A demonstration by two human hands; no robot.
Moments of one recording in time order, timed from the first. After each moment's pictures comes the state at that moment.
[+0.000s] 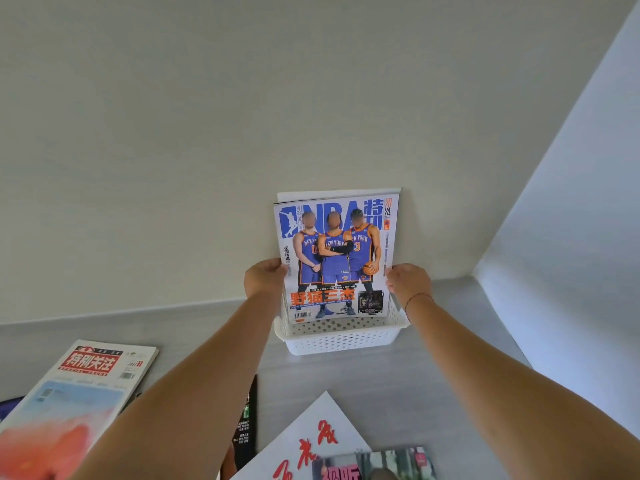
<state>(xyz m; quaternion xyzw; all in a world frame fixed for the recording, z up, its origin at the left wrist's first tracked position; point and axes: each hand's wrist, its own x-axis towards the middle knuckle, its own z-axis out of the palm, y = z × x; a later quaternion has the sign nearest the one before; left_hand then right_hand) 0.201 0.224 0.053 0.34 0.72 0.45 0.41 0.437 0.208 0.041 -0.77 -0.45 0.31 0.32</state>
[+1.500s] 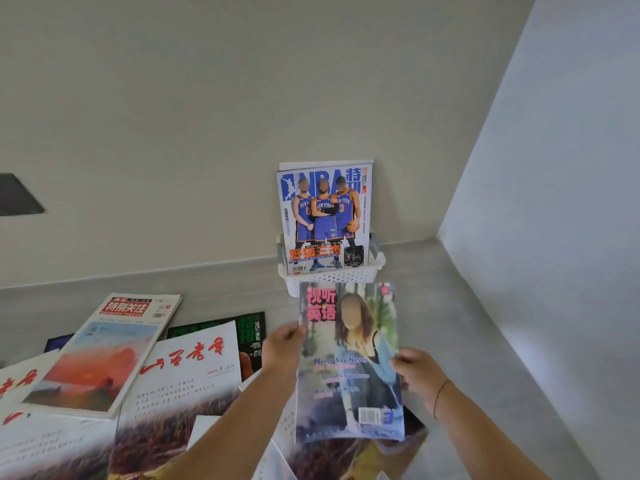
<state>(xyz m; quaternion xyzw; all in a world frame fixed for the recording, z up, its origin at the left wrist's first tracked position) 0.205 -0.024 0.037 0.36 0.70 0.34 0.52 0.430 -0.069 0.000 -0.74 -0.35 0.50 0.28</state>
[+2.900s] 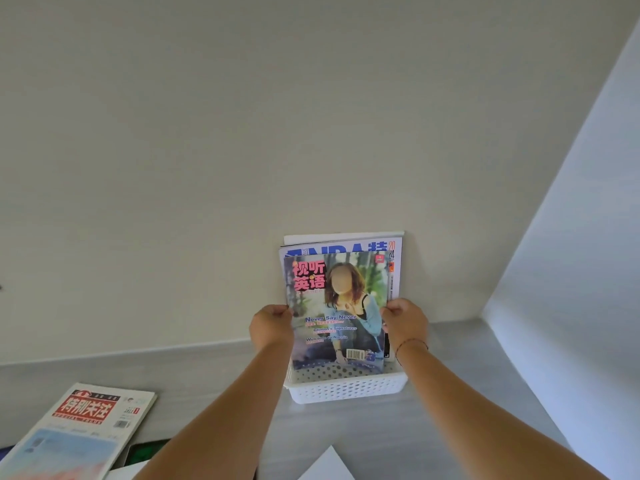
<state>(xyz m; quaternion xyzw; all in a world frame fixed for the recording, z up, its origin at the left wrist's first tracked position) 0.207 0.220 0.048 0.37 0.76 0.41 0.33 0.413 0.211 0.041 -0.76 -0.42 0.28 0.42</state>
